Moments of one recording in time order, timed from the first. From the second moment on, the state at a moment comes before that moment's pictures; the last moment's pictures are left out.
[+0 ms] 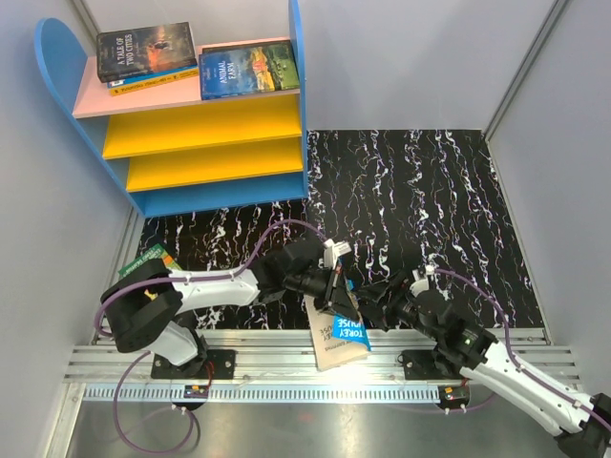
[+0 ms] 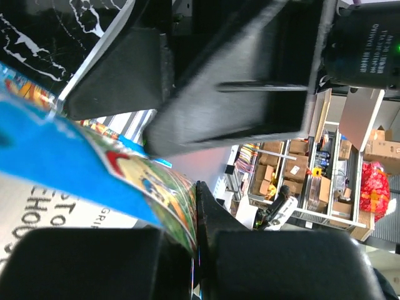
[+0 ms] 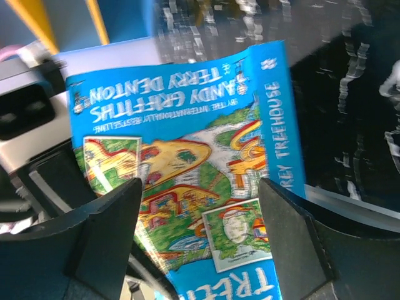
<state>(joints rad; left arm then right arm) -1.02 1.50 0.72 0.31 0.72 -1.09 0.88 0.20 0.08 -0.23 0.04 1.60</state>
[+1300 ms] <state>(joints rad) -1.03 1.13 0.27 0.61 0.49 -1.24 0.88 1.50 0.07 1.05 -0.39 1.84</state>
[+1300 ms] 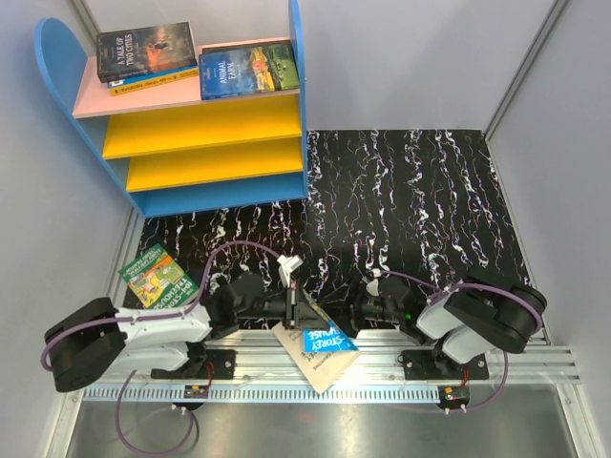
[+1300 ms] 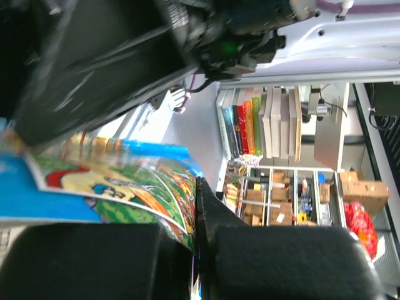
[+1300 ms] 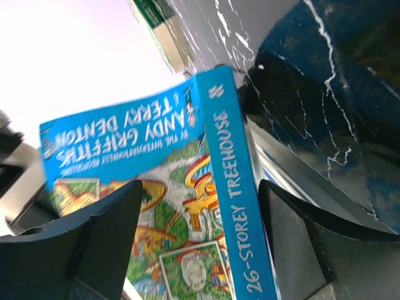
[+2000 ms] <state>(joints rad) -1.05 0.85 0.14 0.15 0.32 -1.33 0.88 1.61 0.16 0.98 -0.58 1.71</state>
